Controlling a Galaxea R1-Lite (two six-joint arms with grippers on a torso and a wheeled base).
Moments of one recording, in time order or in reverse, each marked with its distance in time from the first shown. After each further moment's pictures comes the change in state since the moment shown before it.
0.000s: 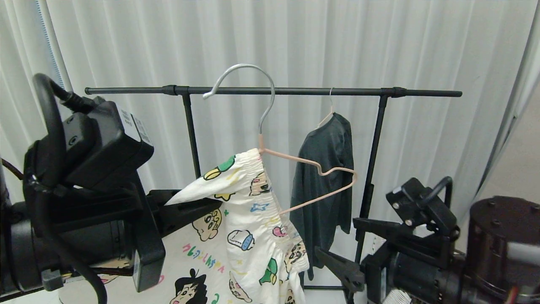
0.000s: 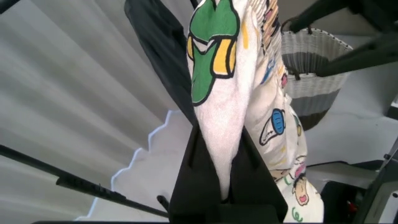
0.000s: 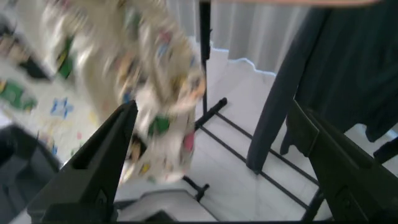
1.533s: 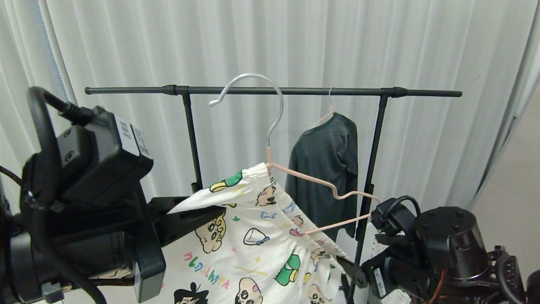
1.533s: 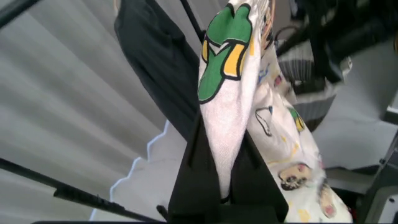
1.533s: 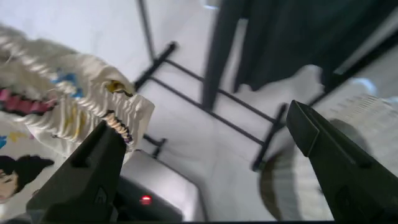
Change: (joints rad) left arm -0.025 -0.013 0.044 -0.045 0.001 0.008; right arm -0.148 0.101 0.033 0.164 -0.124 -0.060
